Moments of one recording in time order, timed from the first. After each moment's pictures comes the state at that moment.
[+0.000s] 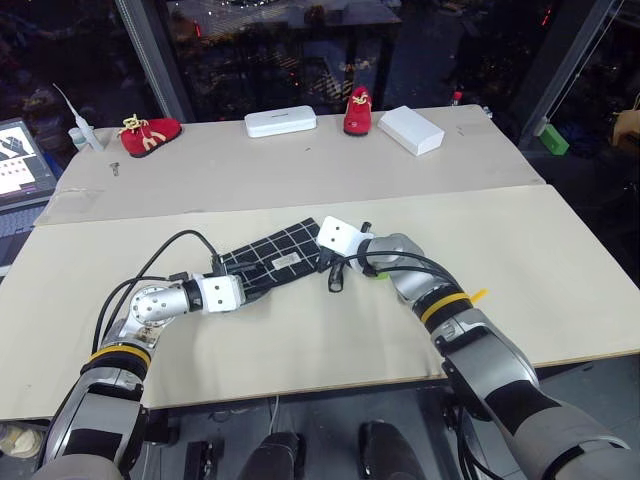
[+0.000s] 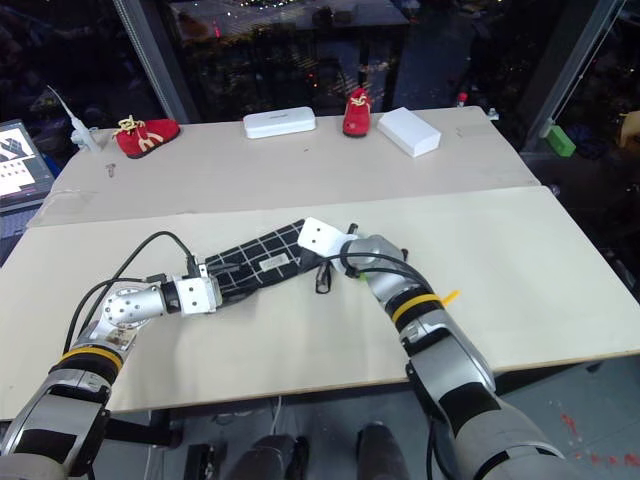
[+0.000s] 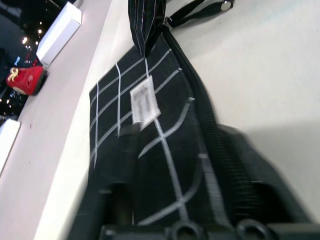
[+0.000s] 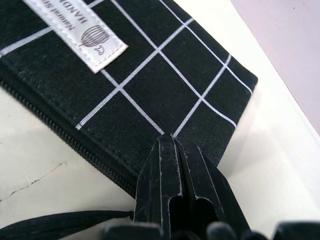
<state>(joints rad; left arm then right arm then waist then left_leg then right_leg) -0.59 0.61 -0.17 0.92 0.12 -0.94 -0.83 -0.96 -0.20 0.38 0.81 -0.29 0.09 0.65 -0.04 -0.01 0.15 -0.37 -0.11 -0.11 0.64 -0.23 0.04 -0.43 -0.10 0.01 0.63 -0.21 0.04</state>
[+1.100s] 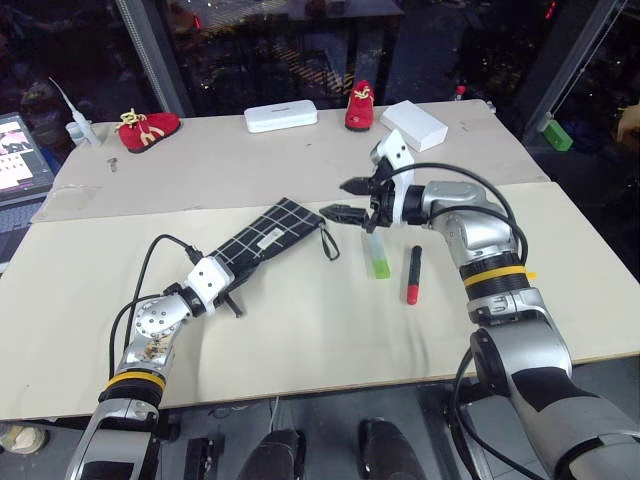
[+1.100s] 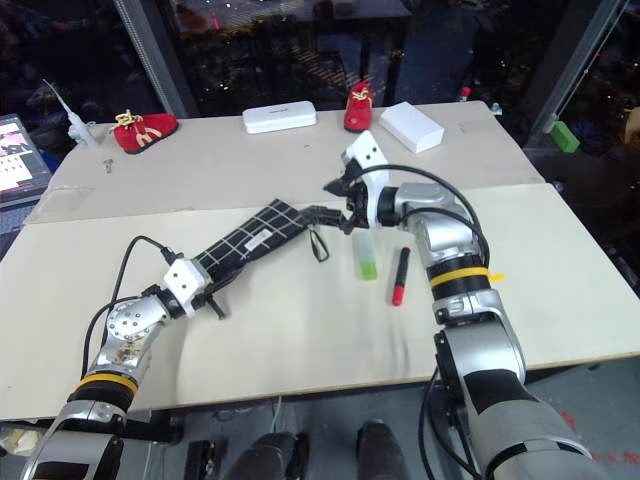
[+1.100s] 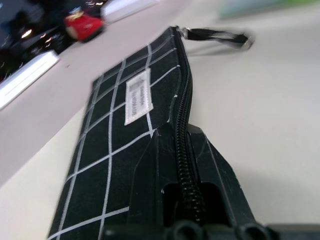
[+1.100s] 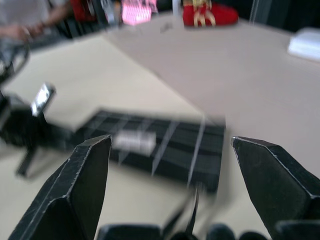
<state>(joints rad) -0.38 0.50 -0.01 0.53 -0.14 -0.45 -0.75 -0.99 -0.33 0.11 0.53 0.14 0.46 1.00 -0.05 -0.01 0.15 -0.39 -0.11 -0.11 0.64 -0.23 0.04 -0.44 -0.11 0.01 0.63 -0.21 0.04</state>
